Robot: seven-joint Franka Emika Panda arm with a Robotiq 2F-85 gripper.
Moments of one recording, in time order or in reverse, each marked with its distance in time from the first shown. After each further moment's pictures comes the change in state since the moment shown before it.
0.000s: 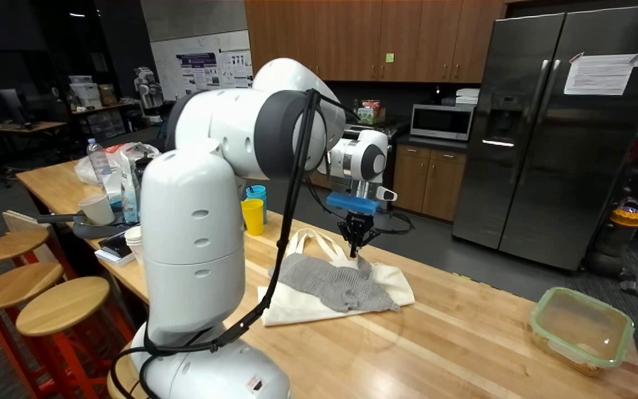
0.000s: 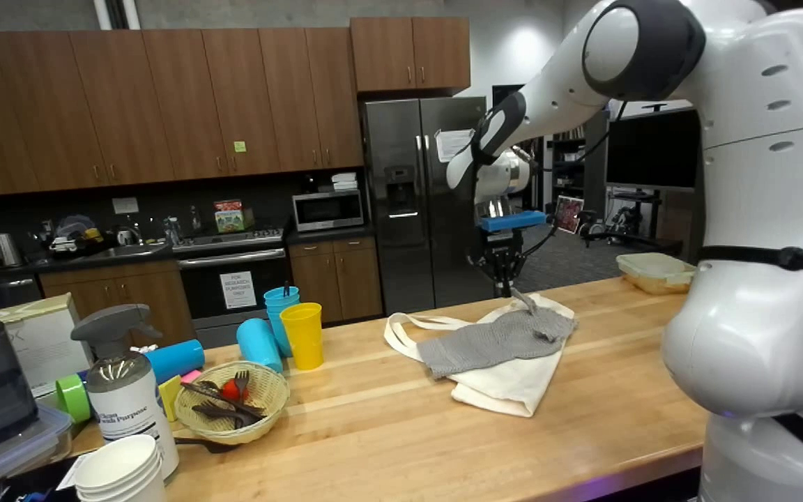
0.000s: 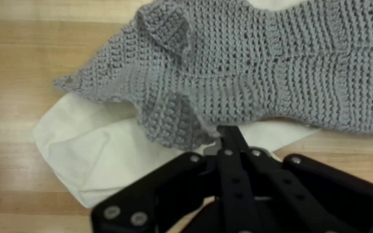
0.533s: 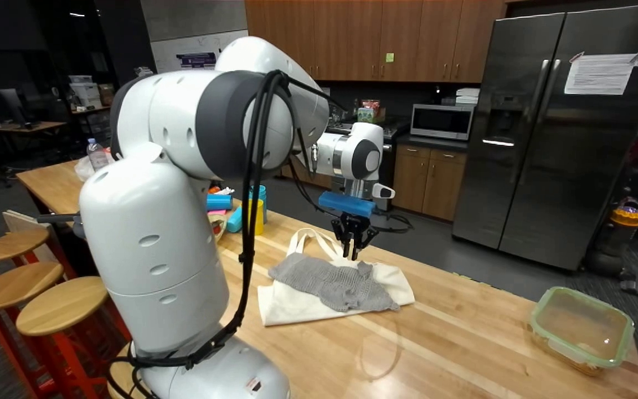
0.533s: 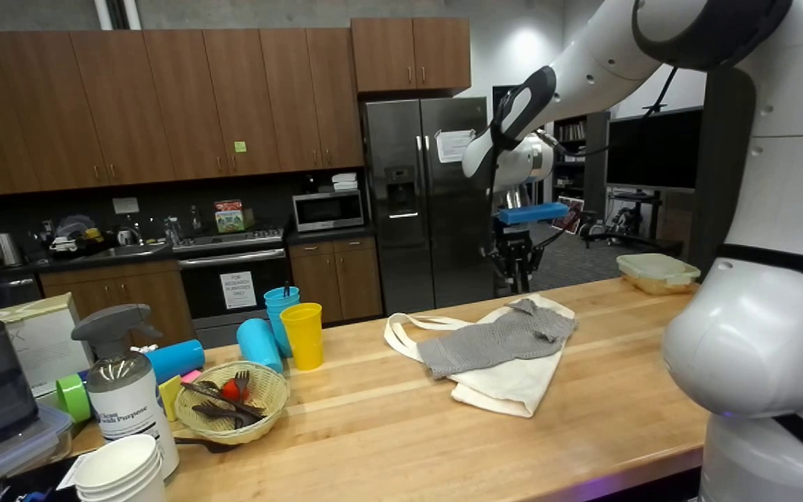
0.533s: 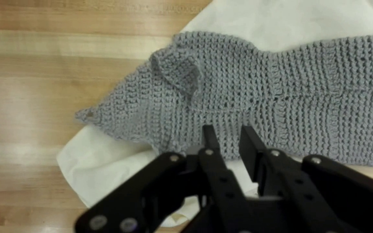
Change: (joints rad) arm -0.011 -0.200 -0.006 -0.192 0.001 0.059 -0.027
